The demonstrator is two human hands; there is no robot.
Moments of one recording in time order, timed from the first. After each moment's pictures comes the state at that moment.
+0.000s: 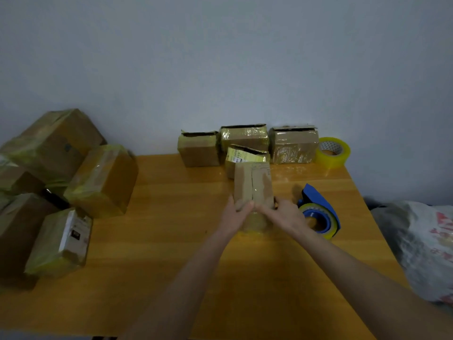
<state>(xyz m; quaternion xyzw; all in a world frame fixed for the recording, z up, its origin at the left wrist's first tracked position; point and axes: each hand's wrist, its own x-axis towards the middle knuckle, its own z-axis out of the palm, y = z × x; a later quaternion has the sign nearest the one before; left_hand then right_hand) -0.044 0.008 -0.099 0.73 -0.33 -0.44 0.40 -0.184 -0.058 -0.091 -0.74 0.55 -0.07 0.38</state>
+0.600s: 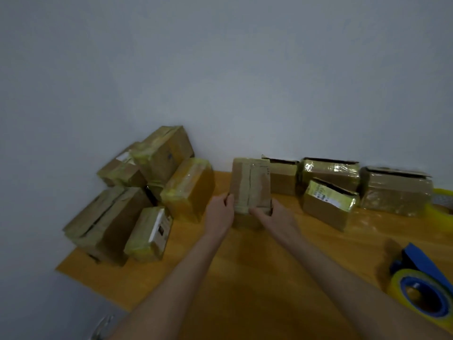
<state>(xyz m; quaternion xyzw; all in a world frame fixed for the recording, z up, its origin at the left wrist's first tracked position) 0.118 0.079 -0.023 0.88 -0.31 -0.04 0.35 -0.001 -0.015 -0.050 -0.79 0.37 -0.19 0.45</state>
